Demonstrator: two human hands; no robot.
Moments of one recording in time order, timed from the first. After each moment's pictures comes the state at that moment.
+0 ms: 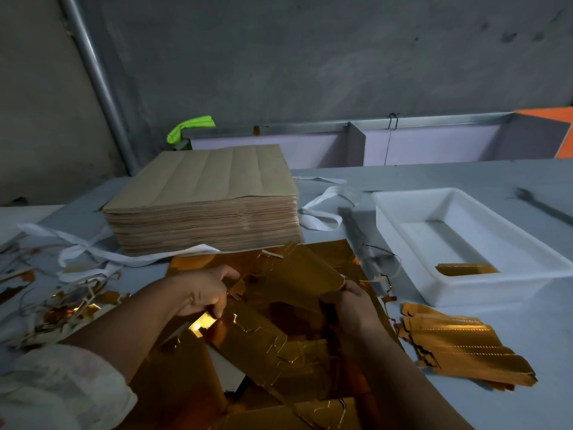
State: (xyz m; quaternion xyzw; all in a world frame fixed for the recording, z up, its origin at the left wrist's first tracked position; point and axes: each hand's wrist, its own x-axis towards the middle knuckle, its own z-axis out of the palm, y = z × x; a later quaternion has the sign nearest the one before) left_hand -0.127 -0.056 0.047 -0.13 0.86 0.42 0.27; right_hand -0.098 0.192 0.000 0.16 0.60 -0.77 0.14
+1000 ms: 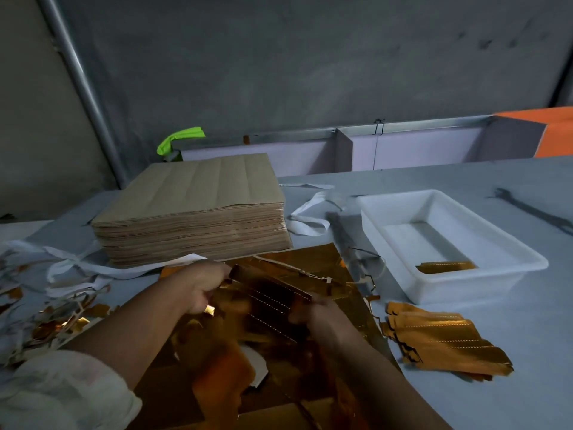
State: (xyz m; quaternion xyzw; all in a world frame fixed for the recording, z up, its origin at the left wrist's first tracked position) left_hand -0.123 -0.021 0.070 -0.22 0.78 0.56 0.18; right_hand -0.076 0.181 0.013 0.08 0.69 -0.68 0.21
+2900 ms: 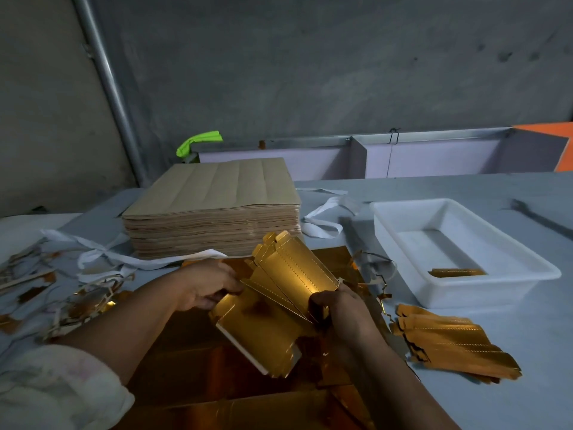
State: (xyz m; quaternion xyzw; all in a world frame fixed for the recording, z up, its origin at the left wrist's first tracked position) left_hand -0.103 -0.056 0.069 -0.15 0.85 0.47 0.19; right_hand -0.069 0.182 0.017 0.10 0.58 -0.80 0.11
